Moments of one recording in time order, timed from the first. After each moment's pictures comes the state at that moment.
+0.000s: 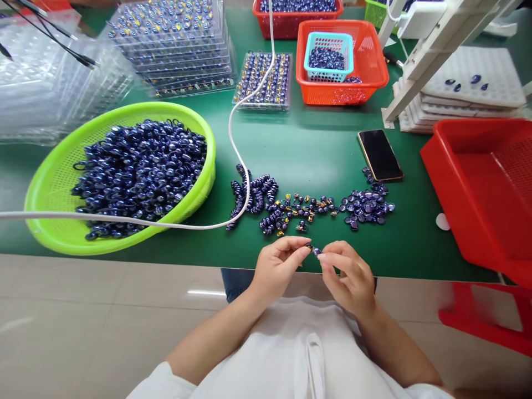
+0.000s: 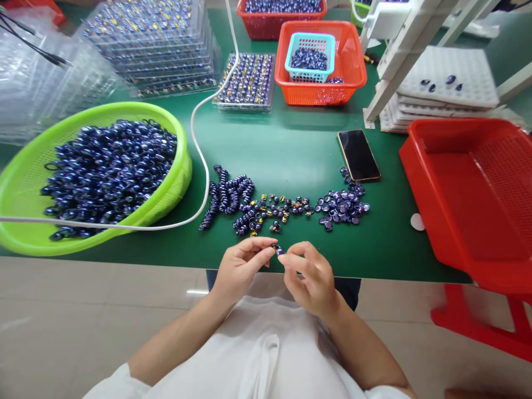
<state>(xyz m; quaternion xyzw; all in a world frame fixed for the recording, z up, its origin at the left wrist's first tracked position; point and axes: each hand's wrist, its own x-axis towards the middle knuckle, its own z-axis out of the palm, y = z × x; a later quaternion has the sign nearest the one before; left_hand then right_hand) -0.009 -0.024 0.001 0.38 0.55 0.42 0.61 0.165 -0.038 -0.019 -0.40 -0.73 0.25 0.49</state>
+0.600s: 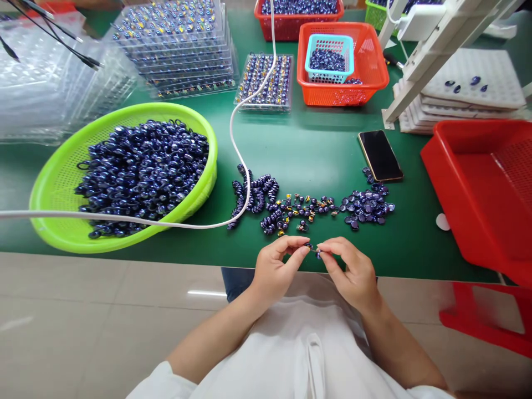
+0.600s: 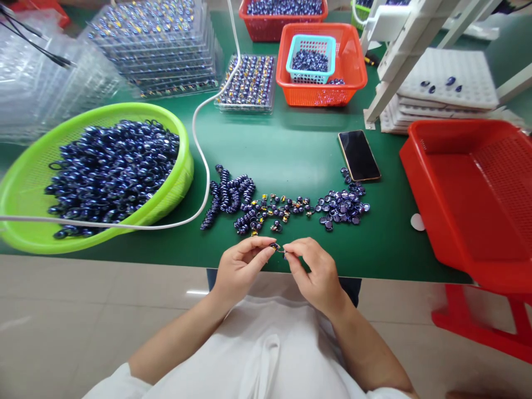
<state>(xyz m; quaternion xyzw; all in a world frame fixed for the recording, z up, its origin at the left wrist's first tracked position) -0.010 -0.028 0.001 0.47 0.56 0.43 0.53 0.170 -0.034 -0.015 -0.46 -0.72 0.29 0.43</state>
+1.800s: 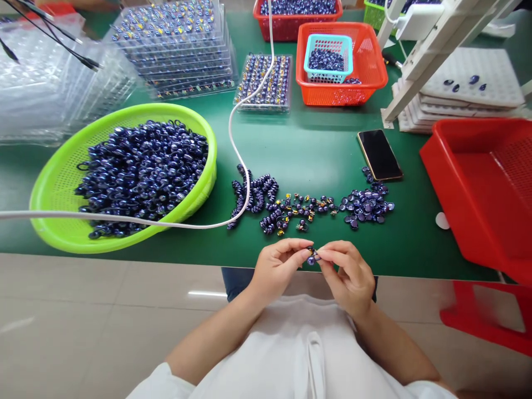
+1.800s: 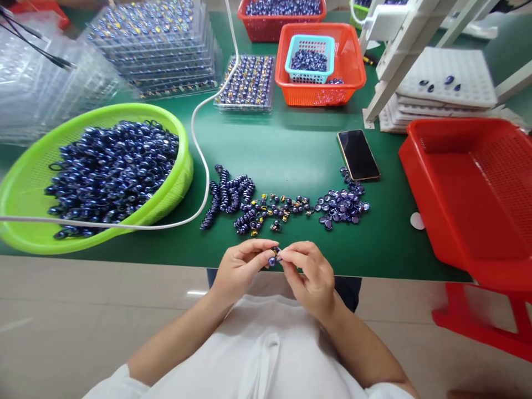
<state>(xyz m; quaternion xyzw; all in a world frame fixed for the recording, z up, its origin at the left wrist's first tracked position) -0.012 -0.026 0.001 0.39 0.51 0.42 0.64 0.157 -0.042 -0.019 -0.44 -0.70 0.22 0.52</state>
